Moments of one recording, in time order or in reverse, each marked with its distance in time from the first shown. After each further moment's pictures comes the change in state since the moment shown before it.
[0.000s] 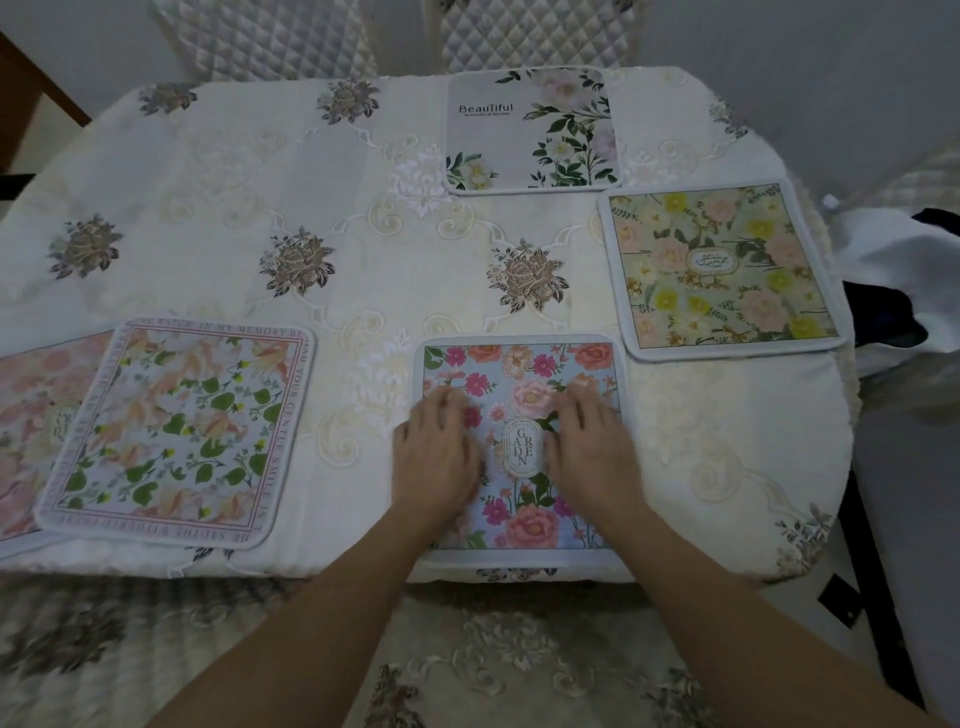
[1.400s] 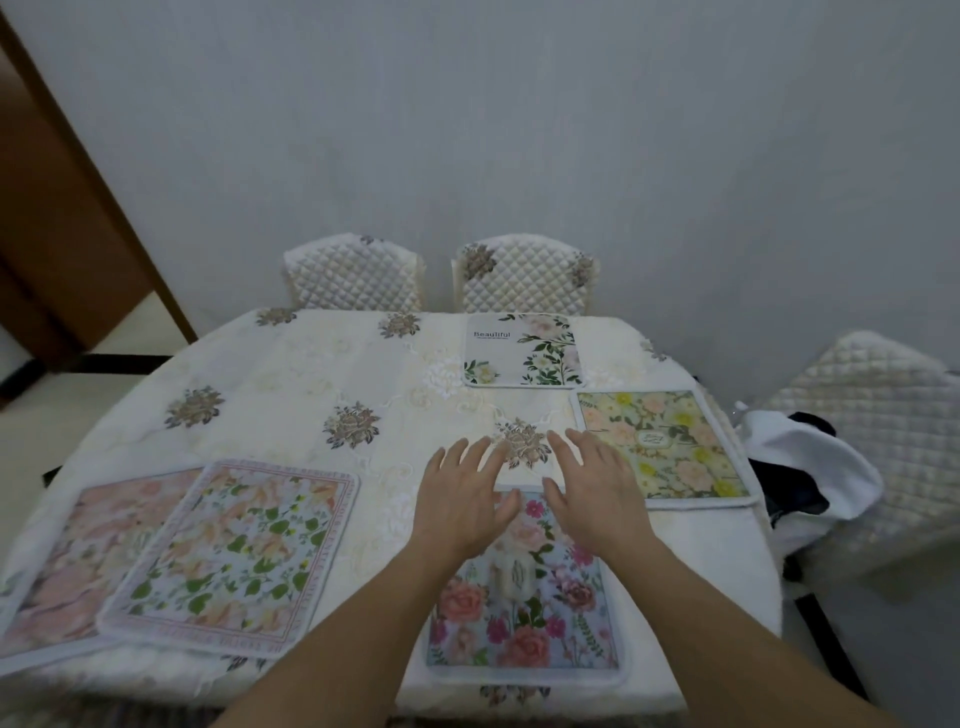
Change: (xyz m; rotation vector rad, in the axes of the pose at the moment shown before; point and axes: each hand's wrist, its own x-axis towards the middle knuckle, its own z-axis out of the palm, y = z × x) left_hand -0.003 0.046 -0.161 0.143 0.215 0.260; right_hand 0.015 -0.048 -0.175 -0.146 0.244 -0.095
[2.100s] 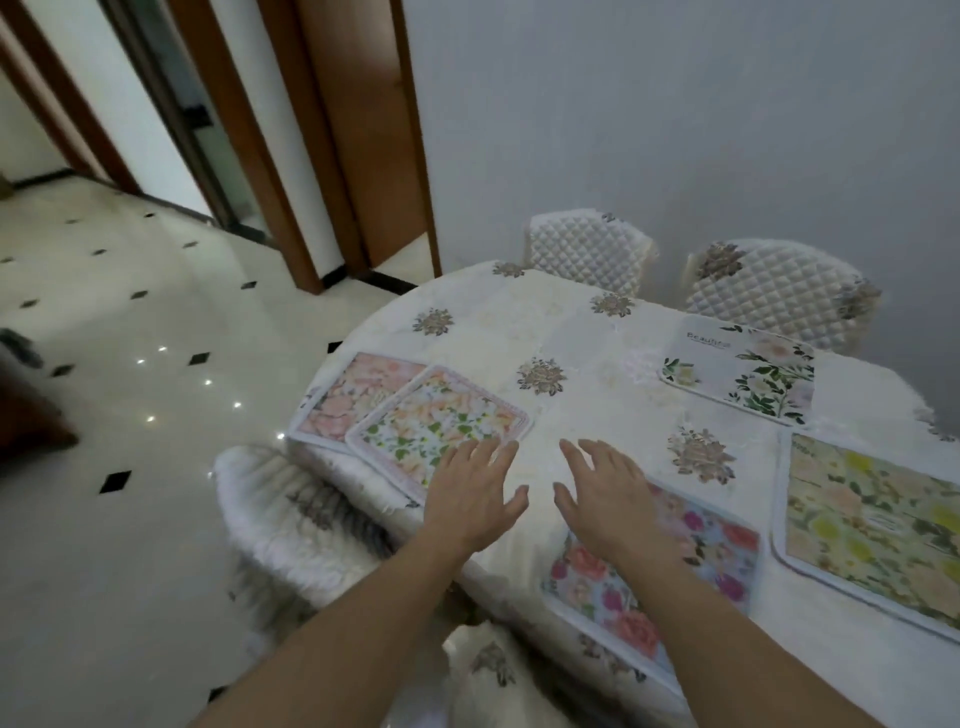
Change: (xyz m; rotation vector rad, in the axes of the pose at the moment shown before) left_hand -0.157 -0.059 -0.038 0.125 0.030 -0.515; right_hand -0.023 -0.131 0.024 0.187 -0.127 -0.474
